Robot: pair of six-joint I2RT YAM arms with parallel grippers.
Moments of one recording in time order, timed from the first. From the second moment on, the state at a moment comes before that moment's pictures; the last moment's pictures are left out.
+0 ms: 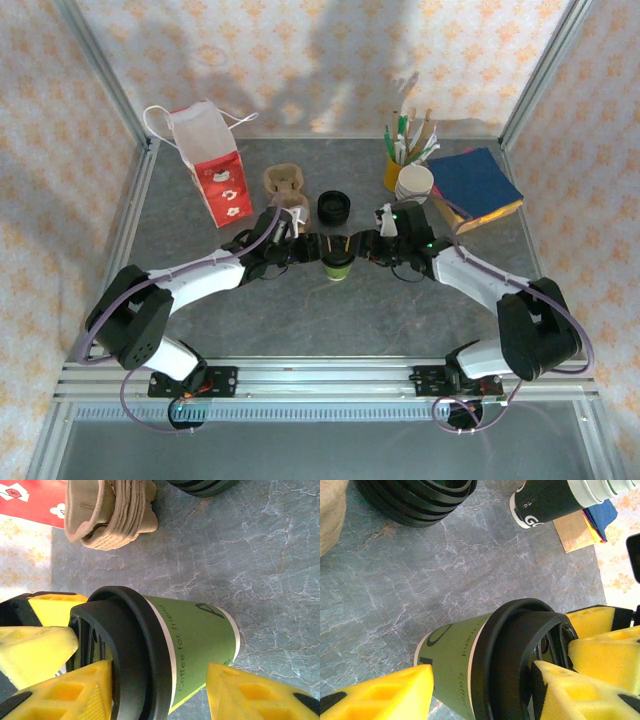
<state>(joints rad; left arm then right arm) -0.58 1.49 0.79 0.04 0.27 -0.75 0.44 1.39 0.74 -0.13 -0.53 0.70</state>
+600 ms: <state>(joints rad) -0.58 1.50 0.79 0.06 0.28 -0.75 0.43 1.38 0.75 -0.14 -0.54 0.71</state>
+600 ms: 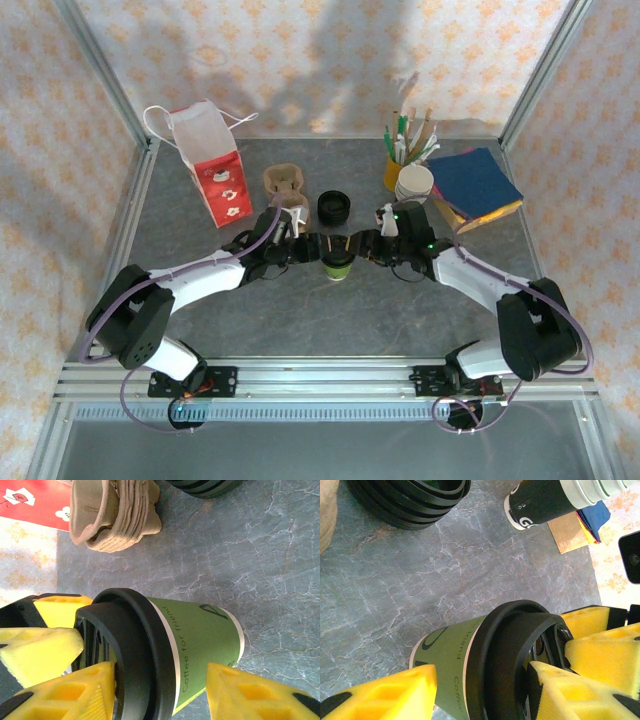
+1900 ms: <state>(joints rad) -0.44 1.03 0.77 -0.12 -0.05 -0.67 0.70 1.31 1.16 -0.58 -0.09 0.73</state>
